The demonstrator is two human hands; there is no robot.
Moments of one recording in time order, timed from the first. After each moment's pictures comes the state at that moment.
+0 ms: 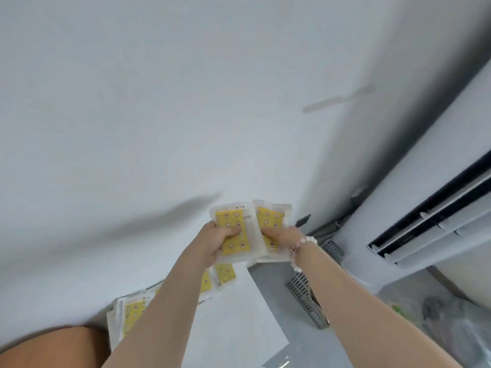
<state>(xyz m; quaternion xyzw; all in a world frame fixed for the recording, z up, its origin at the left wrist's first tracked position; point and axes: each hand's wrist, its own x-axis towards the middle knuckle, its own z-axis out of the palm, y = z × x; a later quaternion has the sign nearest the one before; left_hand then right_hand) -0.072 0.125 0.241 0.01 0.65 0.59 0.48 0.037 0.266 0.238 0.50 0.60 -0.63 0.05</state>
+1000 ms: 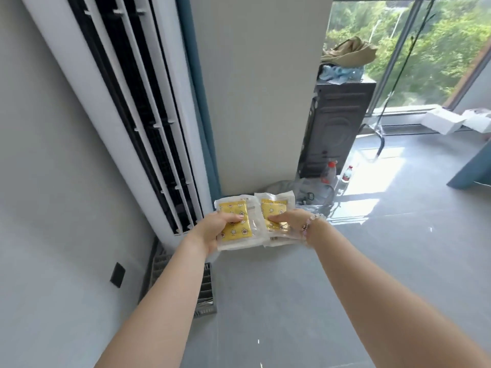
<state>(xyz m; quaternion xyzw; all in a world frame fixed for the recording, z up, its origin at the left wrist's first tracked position) 0.332 0.305 0.337 0.42 0.50 0.22 0.73 0.528 0.270 0.321 0.72 0.26 -0.56 -0.31</state>
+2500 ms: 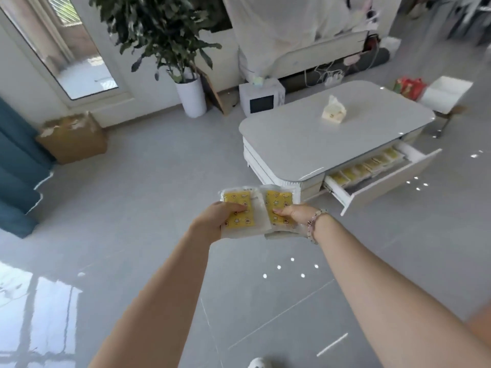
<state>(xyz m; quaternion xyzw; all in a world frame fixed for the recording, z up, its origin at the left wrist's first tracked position) 1.055 -0.217 0.294 0.69 -0.01 -0.46 0.56 0.935 -0.374 0.281 0.62 -0.41 -0.05 -0.67</state>
